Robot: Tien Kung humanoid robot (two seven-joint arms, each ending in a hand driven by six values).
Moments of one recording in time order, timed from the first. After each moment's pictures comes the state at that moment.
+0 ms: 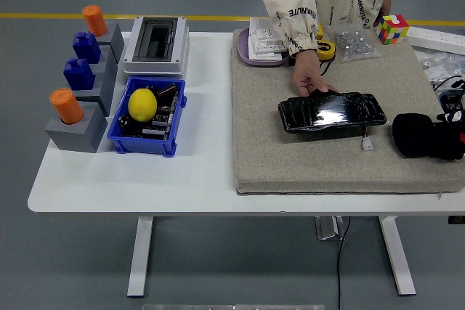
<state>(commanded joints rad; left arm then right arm) 0.00 0.16 -1.59 -0.18 1.23 0.06 0.29 0.60 -0.68 0.81 0.92 -1.83 -0.05 -0.05</state>
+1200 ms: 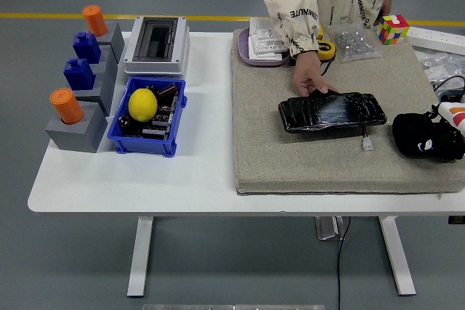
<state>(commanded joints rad) -0.01 0.16 -1.59 -0.18 1.23 0.06 0.29 0.62 -0.60 0.71 0.87 -1.84 -0.03 -0.05</state>
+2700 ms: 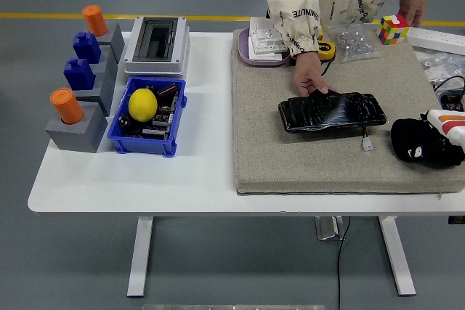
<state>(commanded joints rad) 0.00 0.16 -1.58 -0.18 1.22 0.06 0.28 0.58 -0.56 0.71 0.86 -1.85 -0.09 -0.03</state>
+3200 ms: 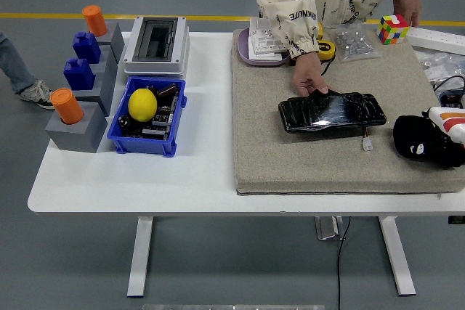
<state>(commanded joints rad) -0.01 0.16 -1.58 -0.18 1.23 0.06 0.28 0.59 -0.57 0.72 0.87 -1.86 -0.09 -0.03</state>
